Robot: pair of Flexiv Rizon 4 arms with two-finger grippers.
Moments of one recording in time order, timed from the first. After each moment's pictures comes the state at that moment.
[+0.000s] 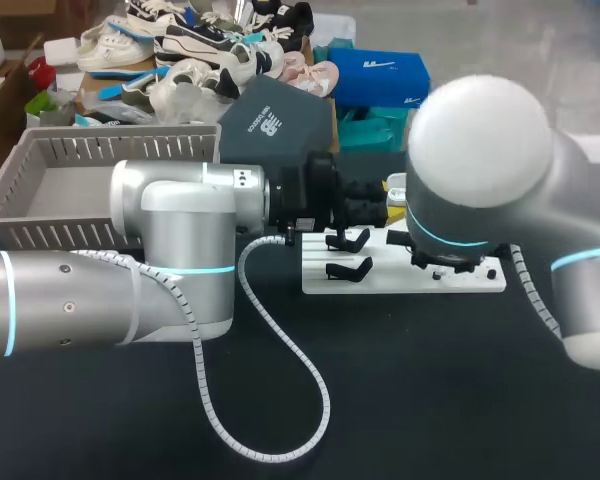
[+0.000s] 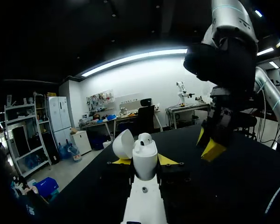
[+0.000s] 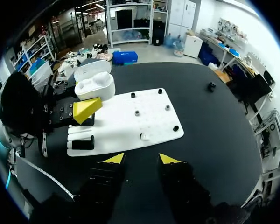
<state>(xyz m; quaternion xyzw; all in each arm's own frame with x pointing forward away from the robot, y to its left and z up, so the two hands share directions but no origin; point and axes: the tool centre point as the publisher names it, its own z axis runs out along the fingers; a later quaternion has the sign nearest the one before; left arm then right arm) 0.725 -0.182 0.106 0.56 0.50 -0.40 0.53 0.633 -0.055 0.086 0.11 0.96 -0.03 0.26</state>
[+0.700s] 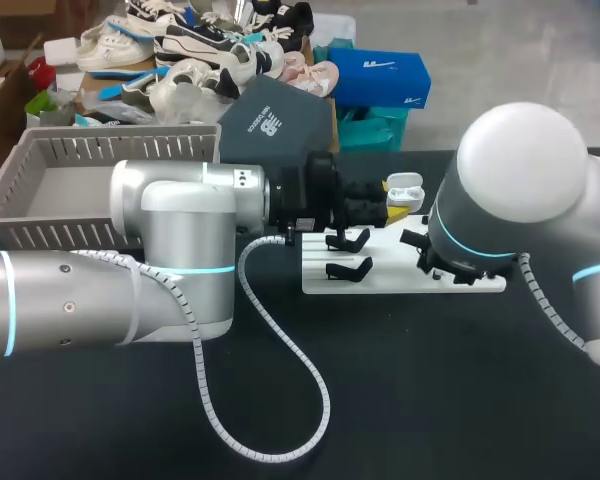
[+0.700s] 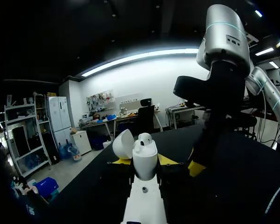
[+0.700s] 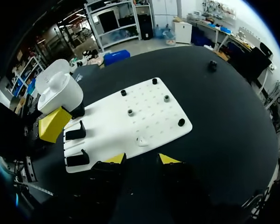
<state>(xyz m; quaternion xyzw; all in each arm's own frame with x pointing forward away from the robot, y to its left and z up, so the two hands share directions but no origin) 0.725 -0.182 0.106 0.56 0.50 -0.40 0.53 0.653 -0.064 0.051 0.20 0.95 0.03 0.25</state>
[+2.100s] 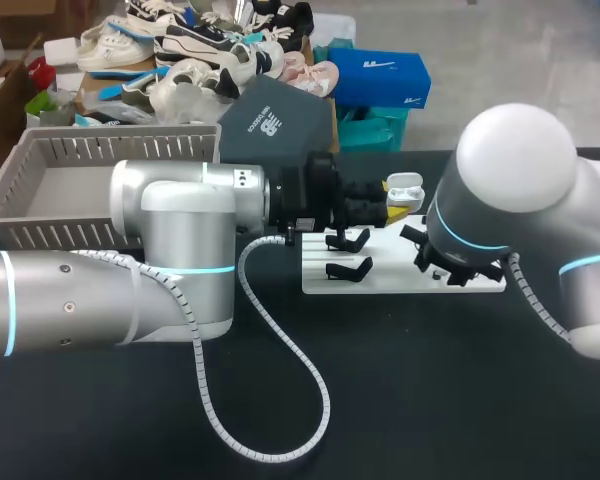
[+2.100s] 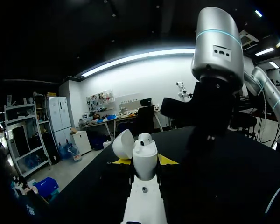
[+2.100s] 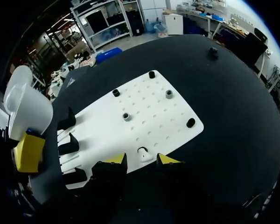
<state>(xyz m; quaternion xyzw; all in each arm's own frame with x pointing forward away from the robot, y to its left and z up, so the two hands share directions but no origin) 0.726 -0.182 0.106 0.56 0.50 -0.40 0.53 0.678 -0.065 0.024 0.25 0.94 0.05 0.23</state>
